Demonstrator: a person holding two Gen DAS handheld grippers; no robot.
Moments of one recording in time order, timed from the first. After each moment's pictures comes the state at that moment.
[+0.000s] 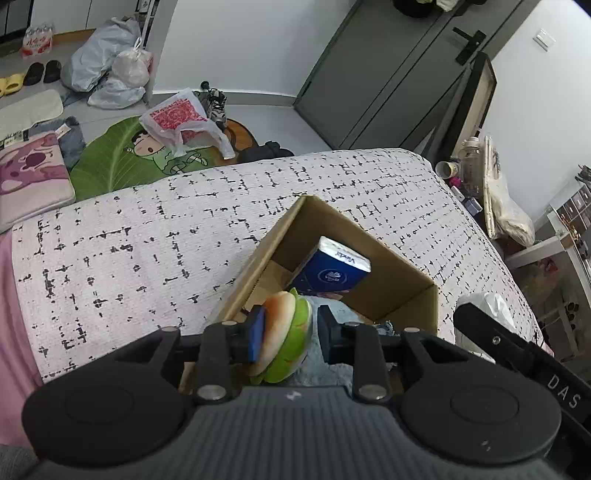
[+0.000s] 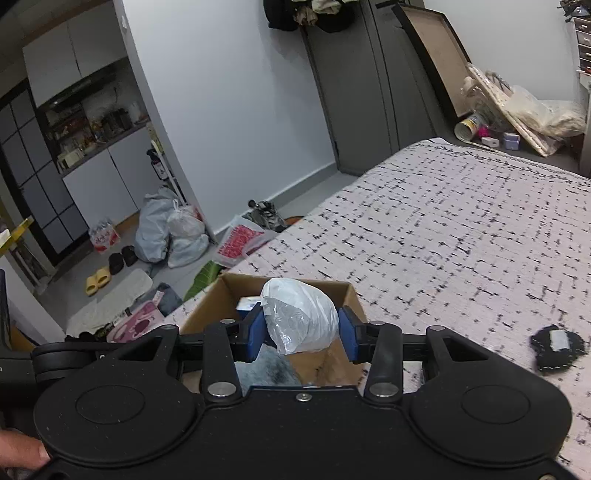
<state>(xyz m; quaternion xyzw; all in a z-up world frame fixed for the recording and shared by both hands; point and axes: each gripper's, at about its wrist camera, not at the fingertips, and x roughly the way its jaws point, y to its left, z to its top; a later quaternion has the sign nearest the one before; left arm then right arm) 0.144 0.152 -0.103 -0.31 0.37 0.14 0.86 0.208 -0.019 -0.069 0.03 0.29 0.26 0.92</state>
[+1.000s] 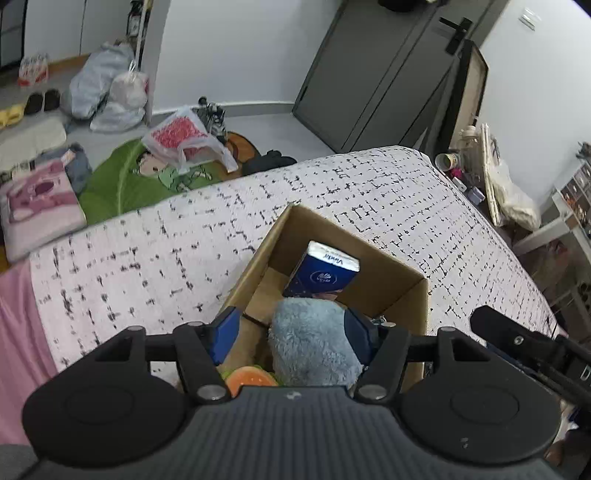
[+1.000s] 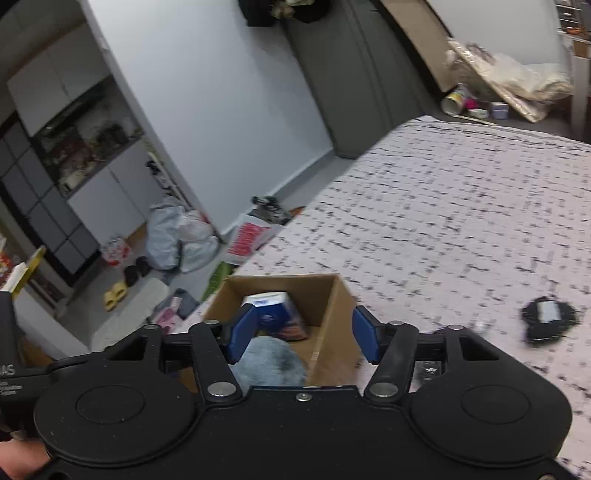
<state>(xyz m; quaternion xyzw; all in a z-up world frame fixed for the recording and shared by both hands) 0.144 0.132 -0.076 -0.25 0.38 0.16 0.88 0.208 -0.051 -0.047 0.08 0.34 0.25 0.90</state>
